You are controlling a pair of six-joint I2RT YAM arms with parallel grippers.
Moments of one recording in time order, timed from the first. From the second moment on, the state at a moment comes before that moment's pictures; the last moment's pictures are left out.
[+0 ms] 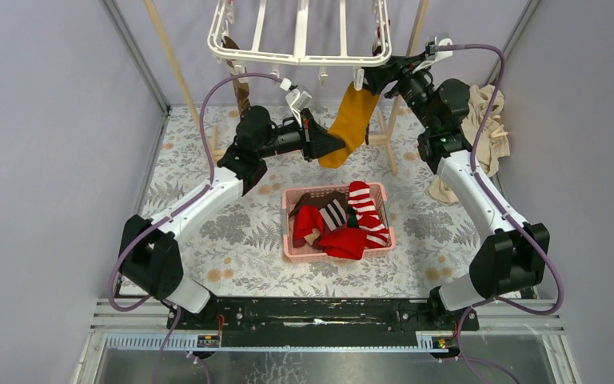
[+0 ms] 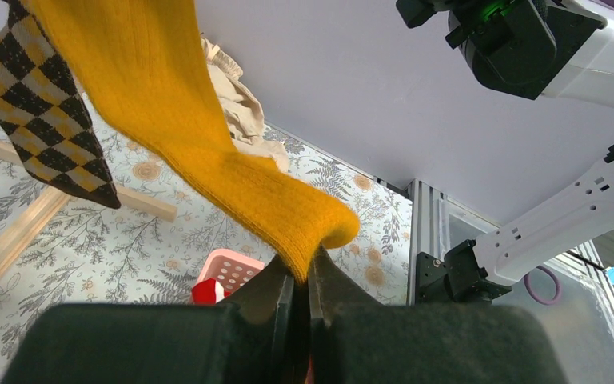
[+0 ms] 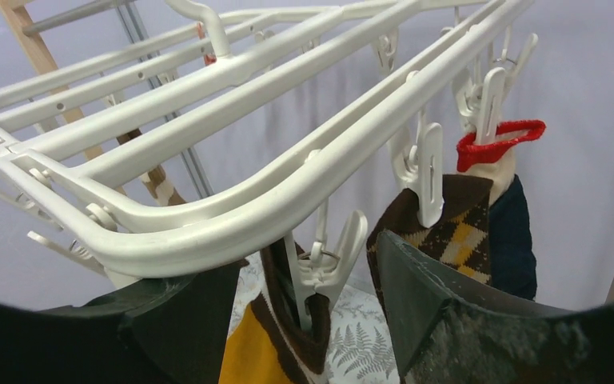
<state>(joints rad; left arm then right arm) -0.52 1.53 1.24 0.36 0.76 -0.44 0.25 1.50 1.35 0.48 -0.33 0.33</state>
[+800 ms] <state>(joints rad) -0.52 1.50 1.20 0.34 0.77 -0.44 0.25 1.49 1.27 0.64 -0.27 0.37</state>
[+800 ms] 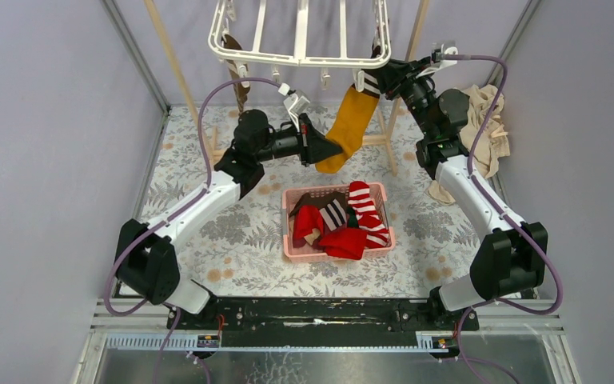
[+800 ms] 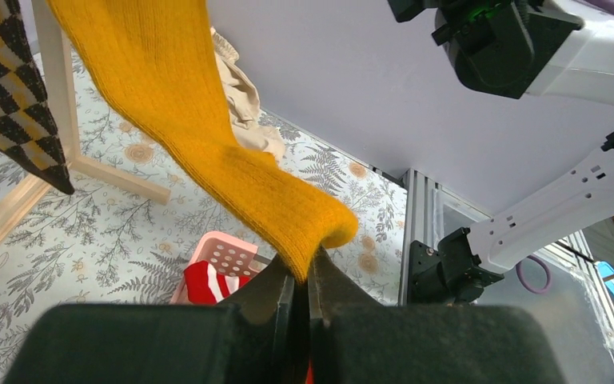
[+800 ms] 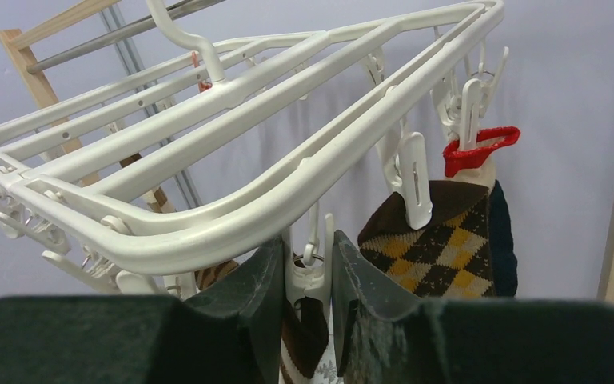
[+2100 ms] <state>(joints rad) -0.52 1.35 1.11 0.22 0.76 -0.41 0.25 1.49 1.26 0.67 -0.25 0.46</state>
